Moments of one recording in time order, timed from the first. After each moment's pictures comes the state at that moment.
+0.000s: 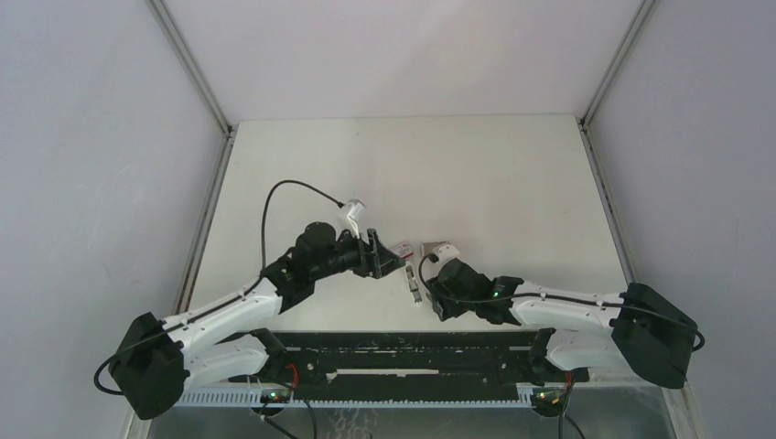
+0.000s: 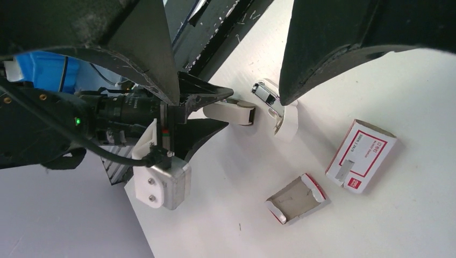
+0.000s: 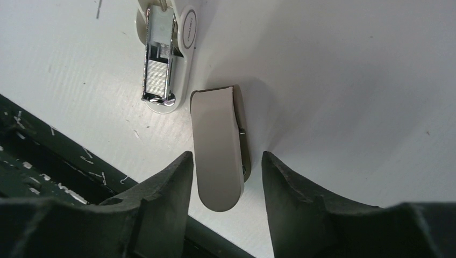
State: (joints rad) left arm -0.74 1.05 0.54 0.16 0.28 -0.67; right arm 1.00 1.17 0.46 -0.24 0.14 0.45
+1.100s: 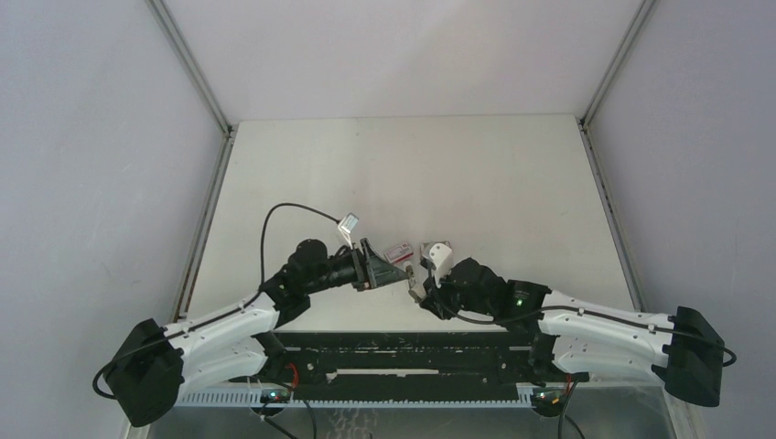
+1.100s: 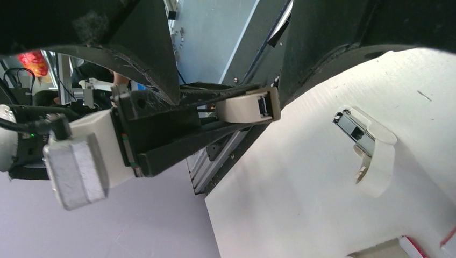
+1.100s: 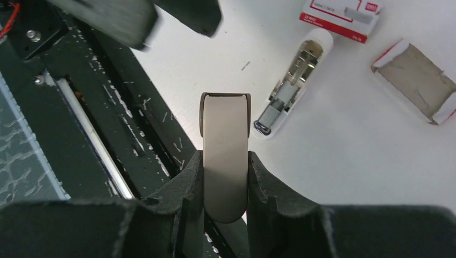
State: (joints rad) left arm -0.77 0.98 0.36 0.40 0.42 -1.06; right arm 1.10 0.93 0.51 -0.23 0.03 0.23
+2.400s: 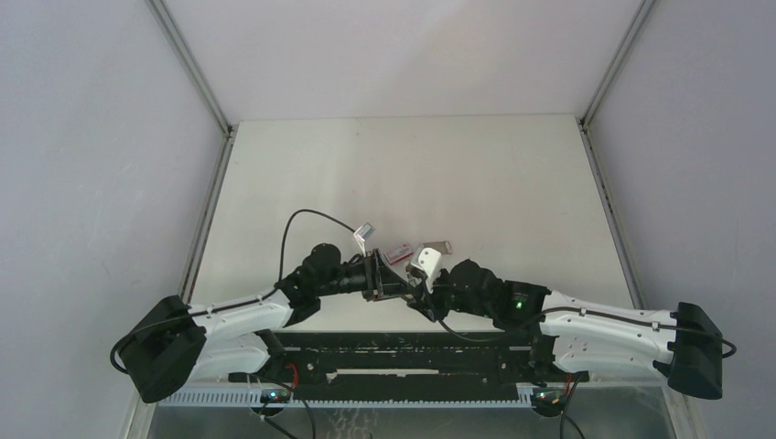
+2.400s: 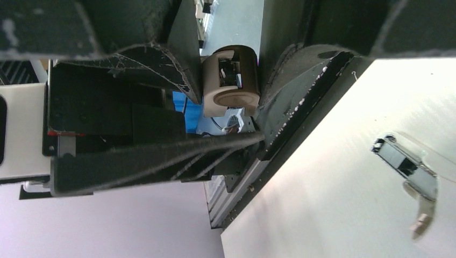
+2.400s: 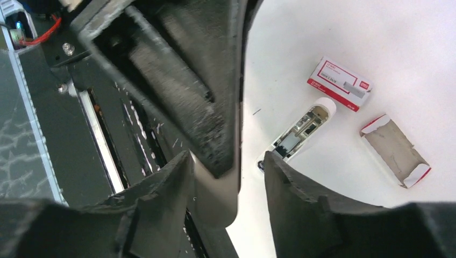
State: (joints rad) left arm -0.83 1.13 0.34 0.54 0.50 -1.19; right arm 1.17 0.94 0.56 -0.14 0.03 0.07
